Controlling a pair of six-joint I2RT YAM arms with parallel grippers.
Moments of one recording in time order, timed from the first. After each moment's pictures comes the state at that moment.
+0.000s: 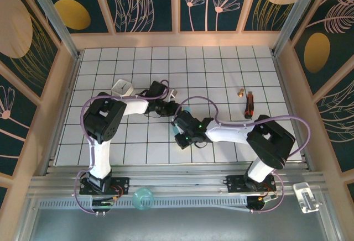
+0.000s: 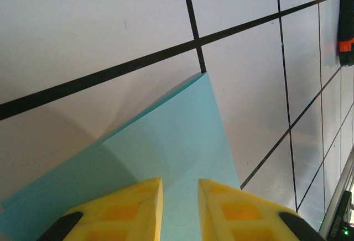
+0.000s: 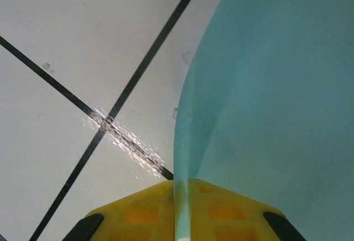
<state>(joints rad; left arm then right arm) -0.55 2.02 1.12 -0.05 0.61 -0.56 0.99 1.62 0.83 -0.32 -0.07 0.36</state>
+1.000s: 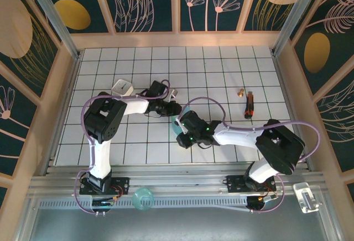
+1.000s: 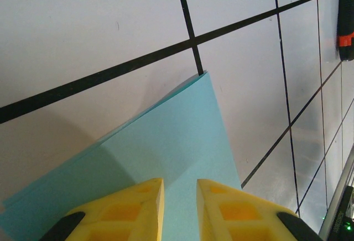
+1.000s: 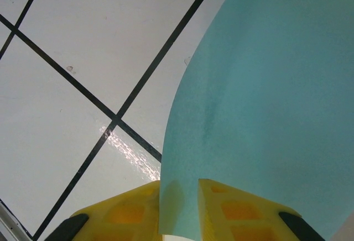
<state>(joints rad) -0.55 2.03 1.13 -0.06 0.62 -0.54 0.97 1.52 0.73 -0.21 -0.11 0.34</state>
